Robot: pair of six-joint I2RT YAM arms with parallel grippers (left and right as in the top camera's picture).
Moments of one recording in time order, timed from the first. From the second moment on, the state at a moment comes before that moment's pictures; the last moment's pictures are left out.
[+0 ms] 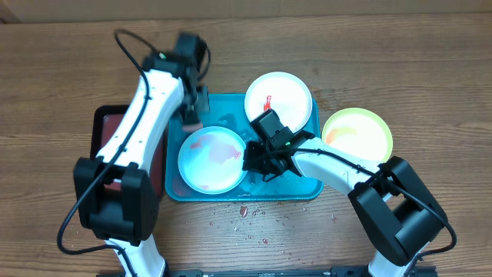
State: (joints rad) left arm -0.24 1.93 1.71 -1.18 -0.11 -0.36; right arm 0.67 1.88 1.07 -0.36 -0.31 0.85
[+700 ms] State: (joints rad) left arm -0.24 1.93 1.66 -1.17 -0.03 -0.36; right arm 0.83 1.50 1.15 -0.86 0.33 0.78
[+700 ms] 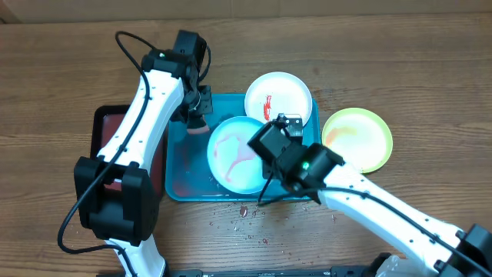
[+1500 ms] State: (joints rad) left arm -0.24 1.93 1.54 -1.11 -0.01 -0.36; right arm 0.95 1.50 1.31 -1.10 0.98 0.77
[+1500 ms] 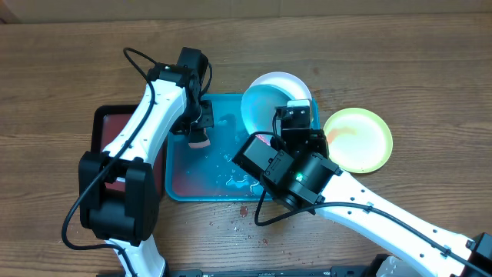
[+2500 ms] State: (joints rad) left arm -0.24 1.93 1.54 -1.11 -0.01 -0.36; right arm 1.15 1.49 1.31 -1.17 1.48 0.77
